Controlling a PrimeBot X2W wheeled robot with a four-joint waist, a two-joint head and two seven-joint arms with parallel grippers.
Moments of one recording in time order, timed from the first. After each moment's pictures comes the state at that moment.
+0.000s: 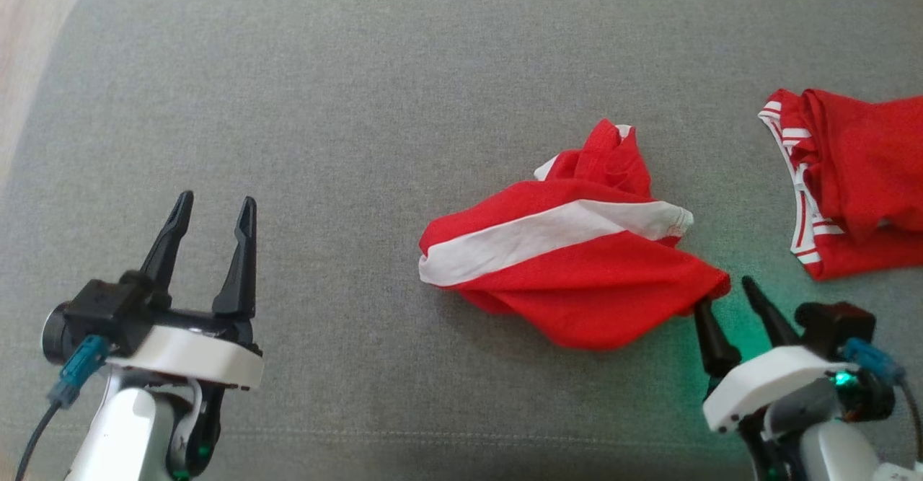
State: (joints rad) left arm -0.11 0.27 -0.21 0.07 -0.31 -0.01 -0.25; right arm 0.00 -0.05 0.01 0.19 0.22 0.13 0.10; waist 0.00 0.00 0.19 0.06
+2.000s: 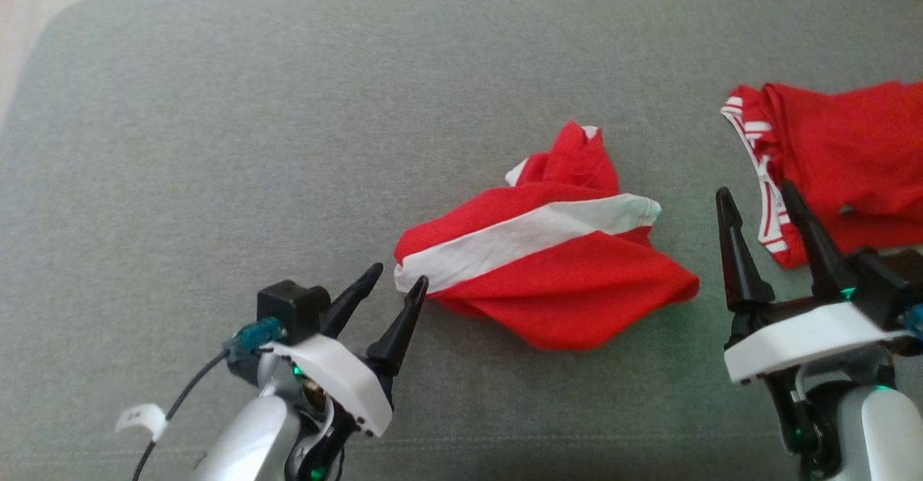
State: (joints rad) left arm -0.20 0.17 -0.52 0.29 -0.47 -0.12 -0.10; right arm -0.01 -0.05 0.00 -0.17 0.16 0.13 0.14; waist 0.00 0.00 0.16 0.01
